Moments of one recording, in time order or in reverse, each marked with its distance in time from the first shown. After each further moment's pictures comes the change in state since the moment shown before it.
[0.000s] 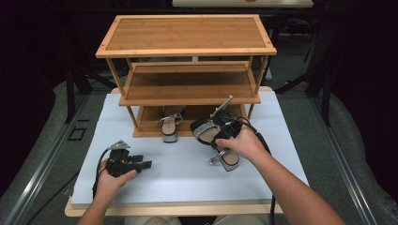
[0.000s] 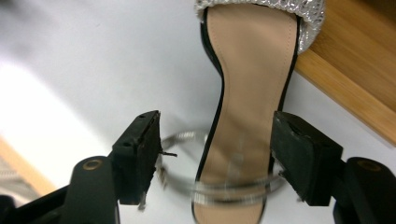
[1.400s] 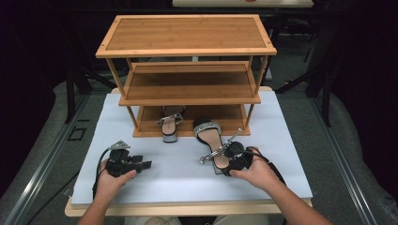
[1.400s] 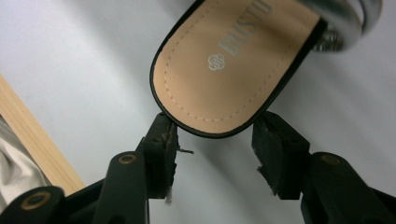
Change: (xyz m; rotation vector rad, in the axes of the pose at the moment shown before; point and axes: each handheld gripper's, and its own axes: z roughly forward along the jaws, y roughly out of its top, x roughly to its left) left arm 0.001 -0.001 0.001 0.000 0.004 -0.003; right arm 0.007 -0.085 0.042 -0.007 0.035 -0.174
